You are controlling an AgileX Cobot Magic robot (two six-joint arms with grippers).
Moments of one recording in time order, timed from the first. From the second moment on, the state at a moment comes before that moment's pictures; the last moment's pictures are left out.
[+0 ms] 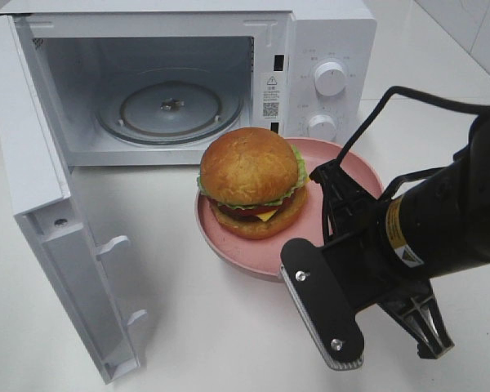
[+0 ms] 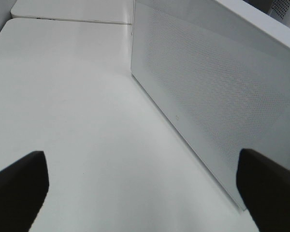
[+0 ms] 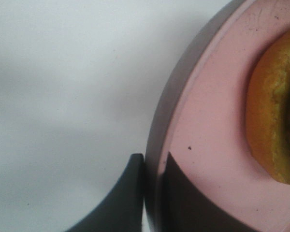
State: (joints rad) left arm 0.02 -0.01 -0.52 -0.15 1.07 0.06; right arm 0.87 1.44 -0.65 -0.55 0.41 -0.81
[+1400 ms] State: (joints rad) left arm 0.02 -0.01 -0.52 -0.15 1.07 0.06; right arm 0.79 1.68 -0.97 -0.29 0.43 -1.17
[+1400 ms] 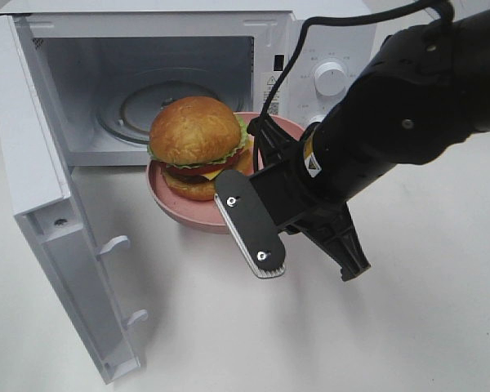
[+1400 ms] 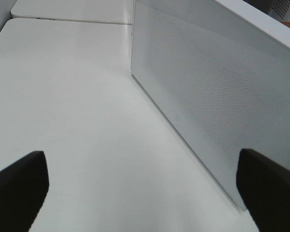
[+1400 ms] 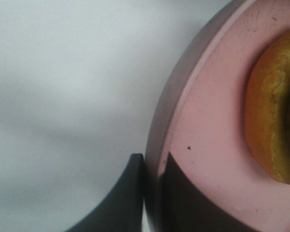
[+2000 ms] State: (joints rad) left arm 0.02 -0.01 -0.52 -0.15 1.07 0.06; right arm 0.79 1.88 -1.19 -0.28 0.38 -1.17
